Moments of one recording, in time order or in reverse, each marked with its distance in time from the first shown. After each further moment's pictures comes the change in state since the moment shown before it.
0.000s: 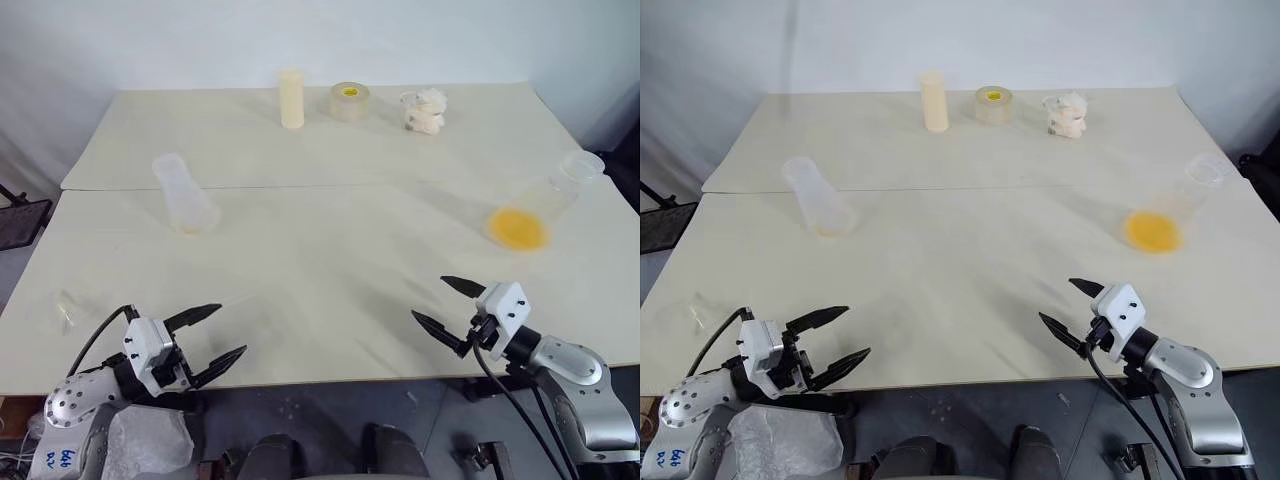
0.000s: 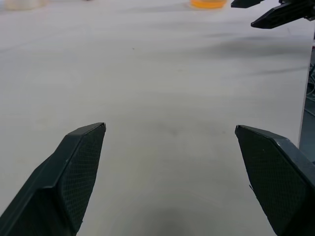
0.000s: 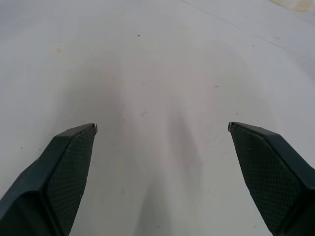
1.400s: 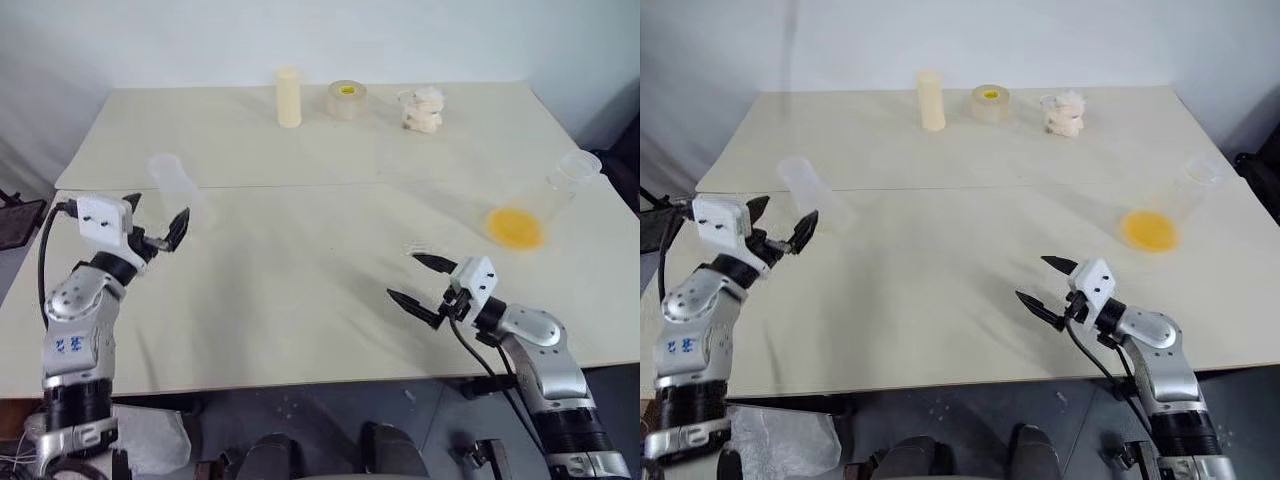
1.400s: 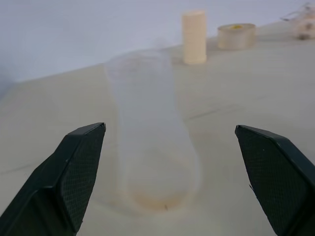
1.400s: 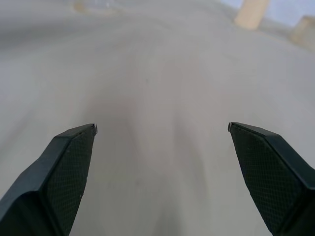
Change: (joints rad) left arm -0.624 -0.016 0.105 0.300 0.198 0.246 0.606; right arm -0.284 0.085 0.096 0.242 -0.010 -0.120 0.092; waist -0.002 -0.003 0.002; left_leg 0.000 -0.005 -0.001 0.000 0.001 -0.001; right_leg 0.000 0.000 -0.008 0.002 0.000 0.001
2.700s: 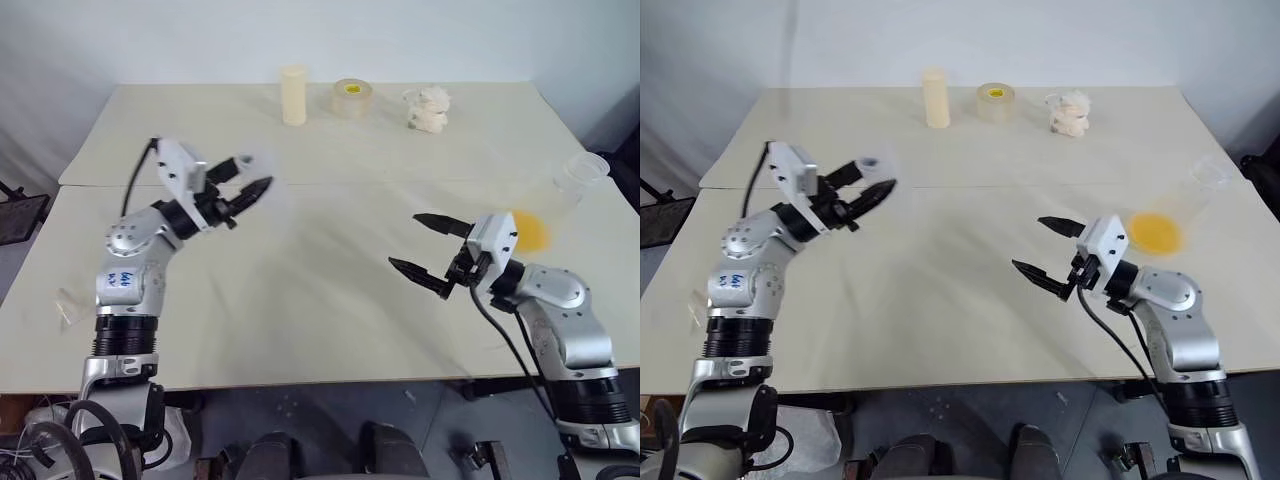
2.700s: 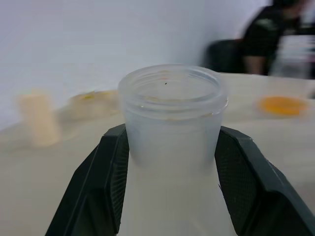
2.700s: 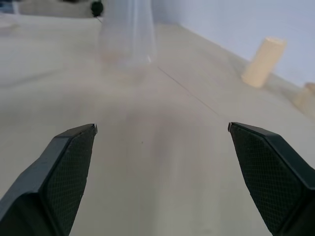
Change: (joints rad) left arm -0.258 -0.085 -0.249 0.002 -0.142 0.064 -0.436; right arm -0.136 -0.128 -0.047 -0.092 0.146 0.149 0.129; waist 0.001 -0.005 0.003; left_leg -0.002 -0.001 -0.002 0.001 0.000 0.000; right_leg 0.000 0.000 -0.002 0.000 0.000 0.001
